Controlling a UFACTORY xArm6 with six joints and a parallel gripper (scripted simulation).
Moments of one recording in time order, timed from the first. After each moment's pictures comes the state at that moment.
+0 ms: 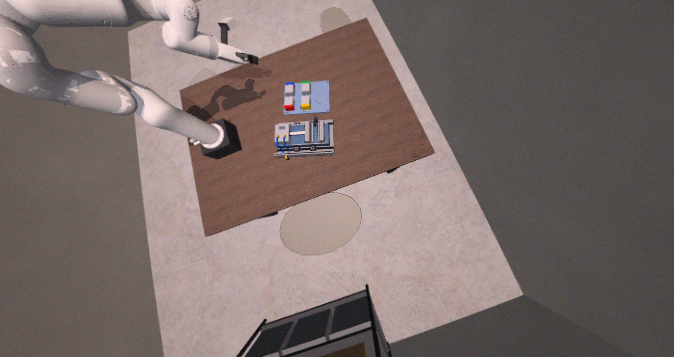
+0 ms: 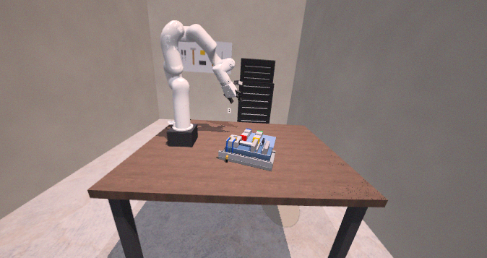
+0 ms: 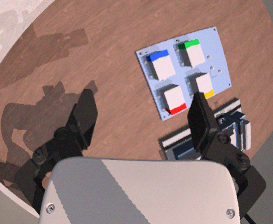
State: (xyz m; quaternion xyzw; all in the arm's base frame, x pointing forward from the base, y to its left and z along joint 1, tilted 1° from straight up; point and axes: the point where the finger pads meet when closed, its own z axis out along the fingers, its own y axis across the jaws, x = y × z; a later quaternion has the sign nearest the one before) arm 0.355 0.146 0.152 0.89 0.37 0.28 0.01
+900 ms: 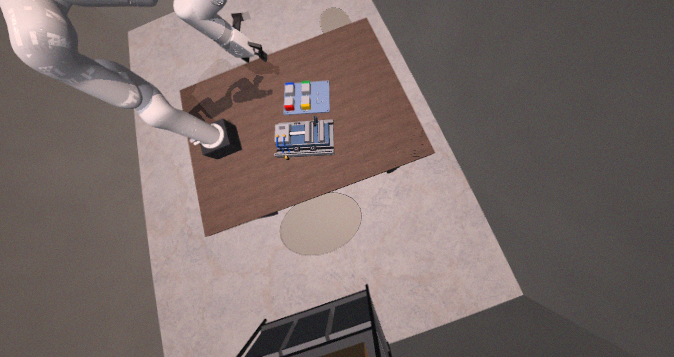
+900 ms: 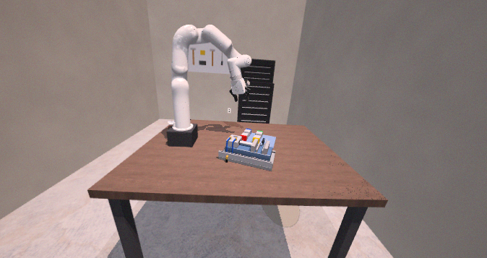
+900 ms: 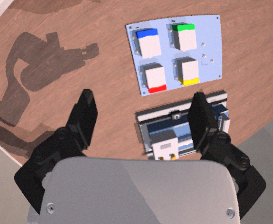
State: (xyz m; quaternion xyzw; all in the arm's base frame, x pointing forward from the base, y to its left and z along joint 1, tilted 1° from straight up) arm 0.391 0.116 0.171 0.88 0.45 0.15 0.02
